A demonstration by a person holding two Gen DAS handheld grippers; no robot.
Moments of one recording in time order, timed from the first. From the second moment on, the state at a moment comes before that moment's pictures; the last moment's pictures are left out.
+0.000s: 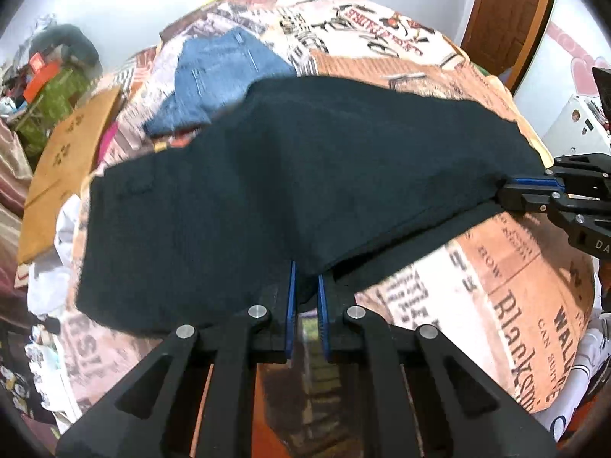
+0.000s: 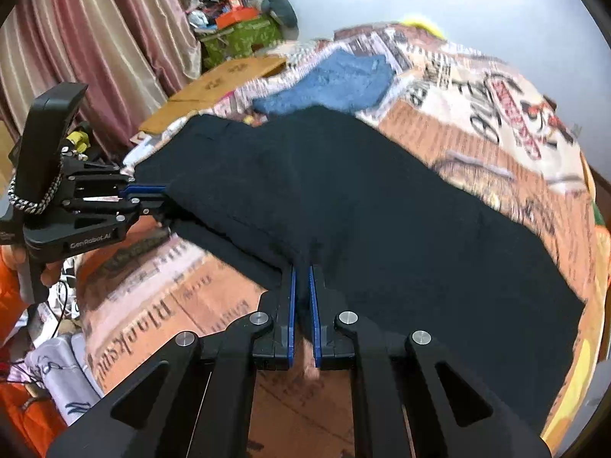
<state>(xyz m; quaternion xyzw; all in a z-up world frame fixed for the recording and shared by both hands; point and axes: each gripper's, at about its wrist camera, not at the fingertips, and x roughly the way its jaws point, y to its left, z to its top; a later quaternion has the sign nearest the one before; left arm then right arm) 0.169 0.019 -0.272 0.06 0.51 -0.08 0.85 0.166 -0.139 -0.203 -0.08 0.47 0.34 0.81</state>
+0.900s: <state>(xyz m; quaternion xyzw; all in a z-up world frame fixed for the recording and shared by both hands) 0.243 0.027 -0.239 -0.02 0.51 -0.02 0.86 0.192 -0.389 -0.214 0.14 0.48 0.07 0.87</state>
